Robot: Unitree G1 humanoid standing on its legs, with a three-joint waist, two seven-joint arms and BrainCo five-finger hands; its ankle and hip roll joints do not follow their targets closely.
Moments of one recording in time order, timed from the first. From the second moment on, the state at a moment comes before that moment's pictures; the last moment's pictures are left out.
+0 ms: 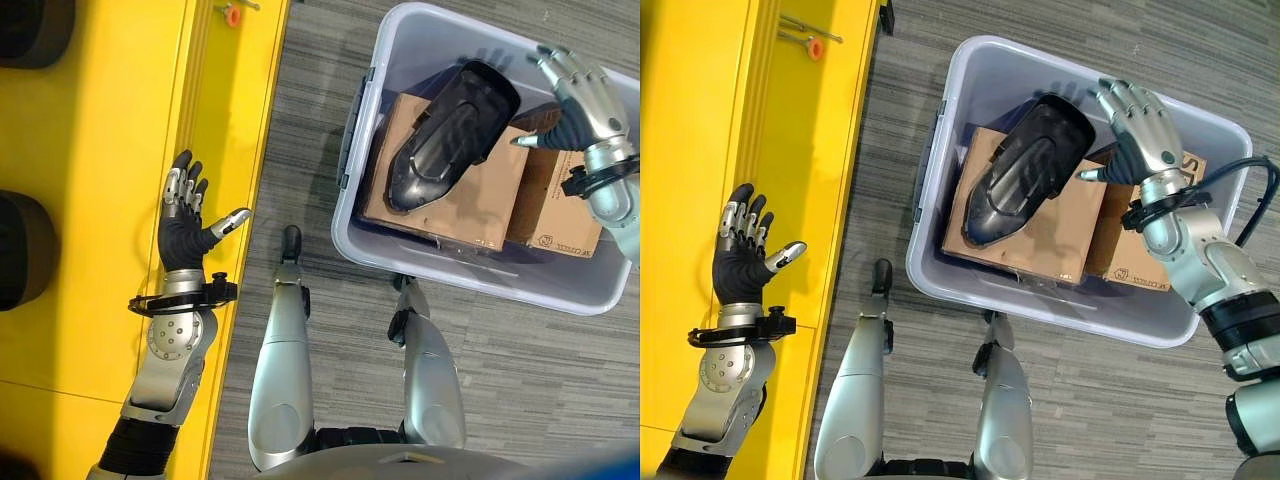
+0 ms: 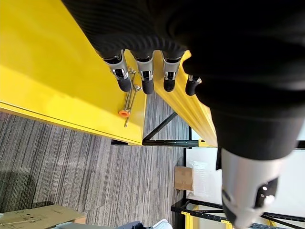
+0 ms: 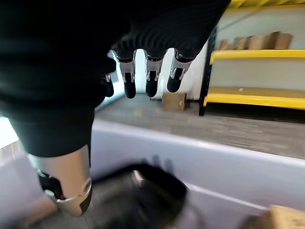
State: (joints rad) left arm 0.08 0.49 -0.03 -0.25 -0.36 -0.32 0.33; right arm -0.81 -1.12 0.63 0.43 -0.53 -0.09 -0.39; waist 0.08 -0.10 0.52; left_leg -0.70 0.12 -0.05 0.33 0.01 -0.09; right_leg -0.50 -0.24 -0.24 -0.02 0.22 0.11
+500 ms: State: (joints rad) left arm 0.06 0.53 -0.04 -0.24 -0.33 -0.32 0.31; right arm -1.10 -1.12 1.09 0.70 -1.01 -0.06 -0.38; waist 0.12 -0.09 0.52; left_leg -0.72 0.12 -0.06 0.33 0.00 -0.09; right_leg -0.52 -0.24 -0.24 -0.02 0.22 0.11
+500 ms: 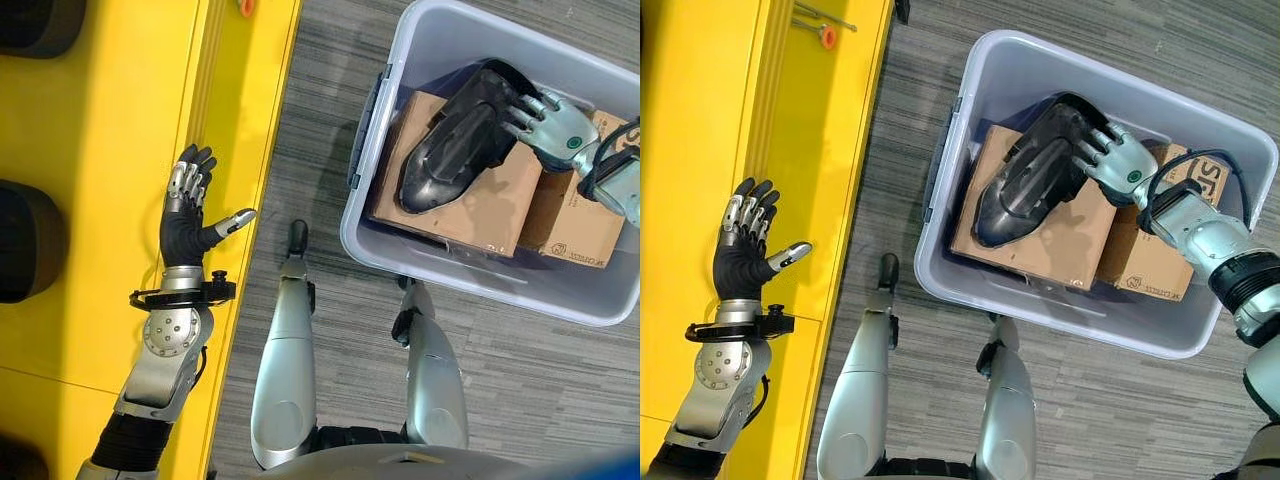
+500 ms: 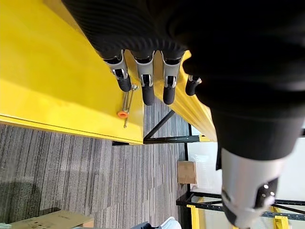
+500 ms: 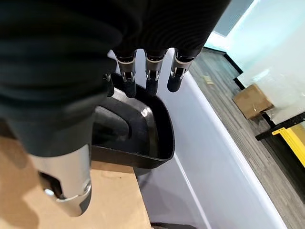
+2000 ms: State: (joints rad) left arm 0.06 0.52 -0.07 -0.25 -0.32 -0.34 0.31; right arm -1.35 -1.06 1.24 0.83 -1.05 0.01 -0.39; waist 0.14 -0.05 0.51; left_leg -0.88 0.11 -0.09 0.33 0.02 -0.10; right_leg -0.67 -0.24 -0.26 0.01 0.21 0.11
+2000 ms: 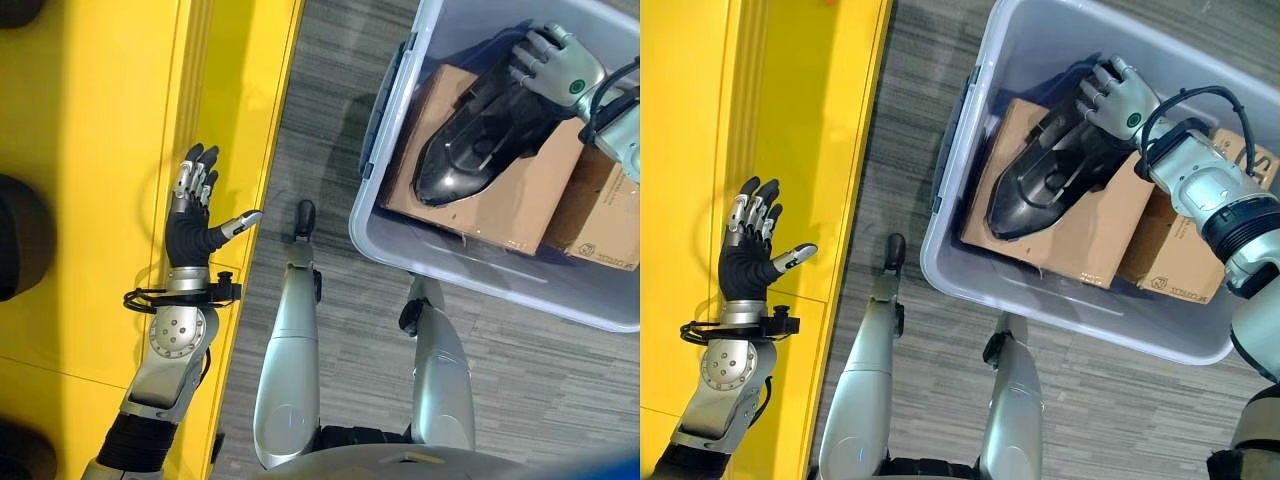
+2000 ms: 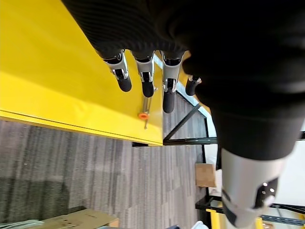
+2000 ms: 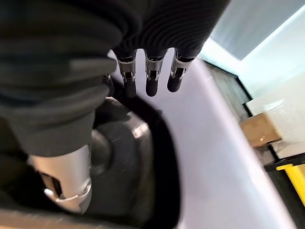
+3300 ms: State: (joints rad) left arm 0.06 0.45 -0.10 -0.21 -0.28 -0.35 0.44; right arm -0.96 -0.75 0.56 0.86 -0.52 0.12 -0.64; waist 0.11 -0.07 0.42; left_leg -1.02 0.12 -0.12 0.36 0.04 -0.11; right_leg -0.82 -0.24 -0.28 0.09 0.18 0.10
